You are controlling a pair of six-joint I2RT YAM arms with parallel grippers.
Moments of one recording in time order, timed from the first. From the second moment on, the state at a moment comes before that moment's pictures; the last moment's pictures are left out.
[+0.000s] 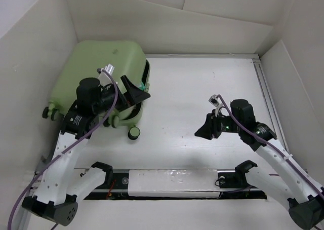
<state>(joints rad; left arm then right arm) -0.32 0.87 1.13 -0.66 0.43 -0.81 0.46 0.79 0.73 -0.53 -0.66 0.29</state>
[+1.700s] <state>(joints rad) 0.05 1.27 0.89 0.03 -0.02 -0.81 0.37 1.27 1.19 -0.51 -0.03 0.34</state>
